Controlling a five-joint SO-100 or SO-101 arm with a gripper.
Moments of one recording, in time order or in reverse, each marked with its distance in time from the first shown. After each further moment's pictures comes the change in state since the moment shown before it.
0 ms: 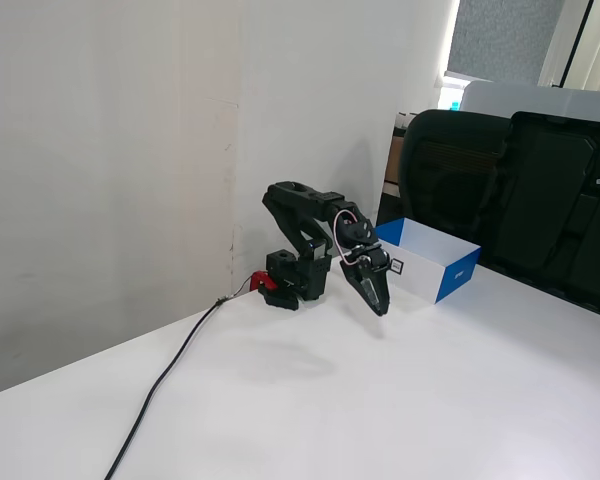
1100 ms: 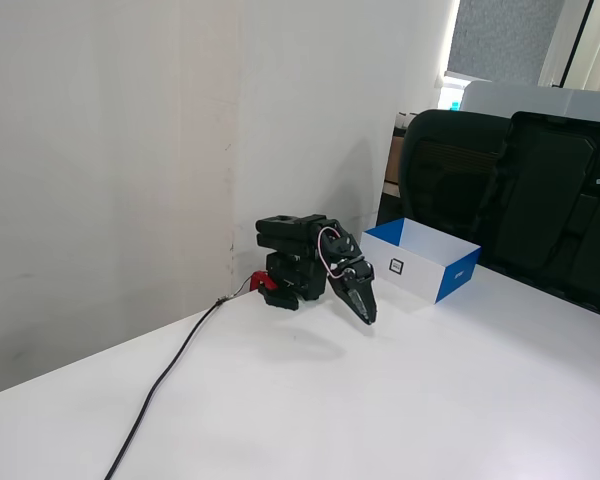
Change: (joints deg) arm 1.9 36.5 25.5 10.0 0.0
